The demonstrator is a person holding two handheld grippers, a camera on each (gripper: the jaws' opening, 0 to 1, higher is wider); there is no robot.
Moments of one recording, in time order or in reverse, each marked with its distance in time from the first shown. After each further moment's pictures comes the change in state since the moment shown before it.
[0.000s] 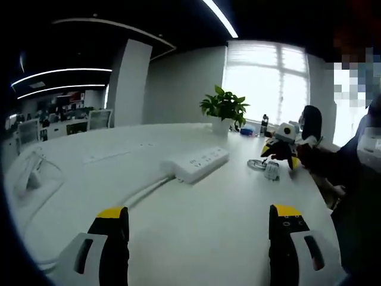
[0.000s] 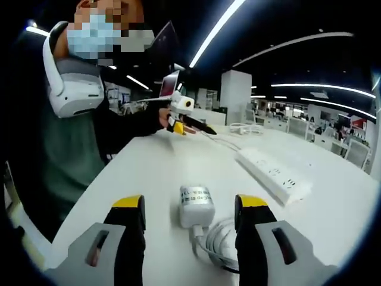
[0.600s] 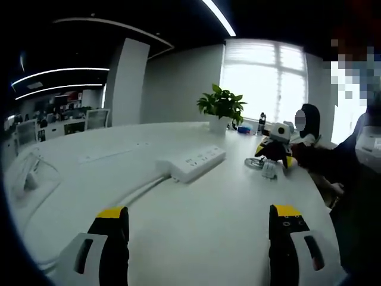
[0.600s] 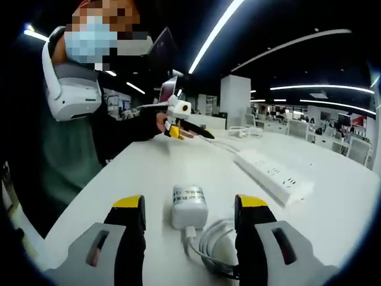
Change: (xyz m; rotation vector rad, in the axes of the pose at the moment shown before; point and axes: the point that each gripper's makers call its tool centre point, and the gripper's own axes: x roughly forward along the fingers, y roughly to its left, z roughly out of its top) left arm 0.004 -0.005 0.000 0.008 0.009 -0.014; right arm 0.004 -0.007 -0.003 0.002 -0.040 0.016
